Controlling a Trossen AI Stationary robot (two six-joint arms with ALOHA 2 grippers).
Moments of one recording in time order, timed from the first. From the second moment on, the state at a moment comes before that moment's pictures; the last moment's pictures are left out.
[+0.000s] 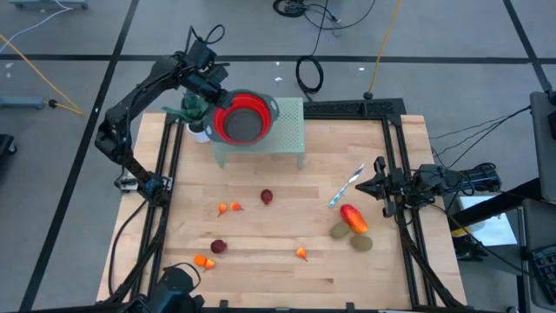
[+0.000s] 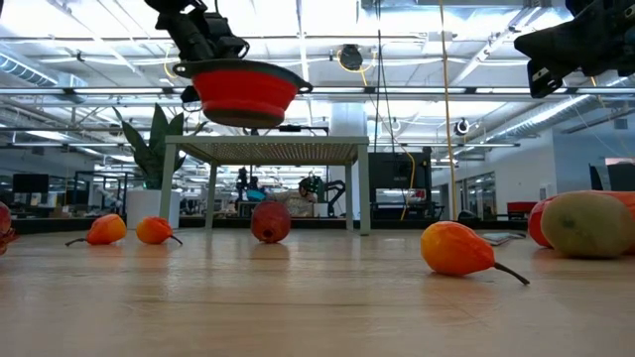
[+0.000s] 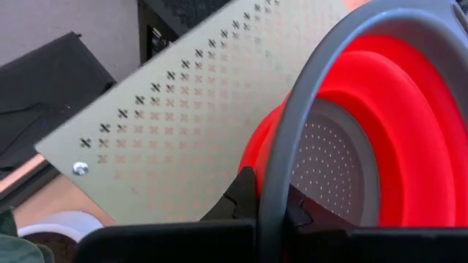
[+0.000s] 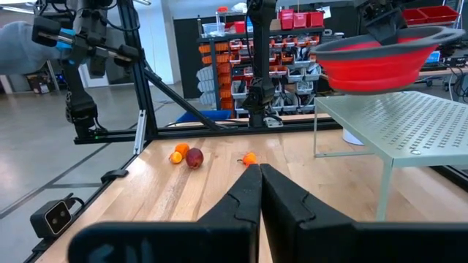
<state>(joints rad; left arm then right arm) 0.94 1.60 1.66 -1.13 0.43 -0.02 0.20 0.05 0.19 -0.11 0.13 0.09</state>
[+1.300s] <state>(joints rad) 1.00 1.60 1.56 -1.05 0.49 0.01 0.20 0.05 0.19 -0.11 0.13 0.09</state>
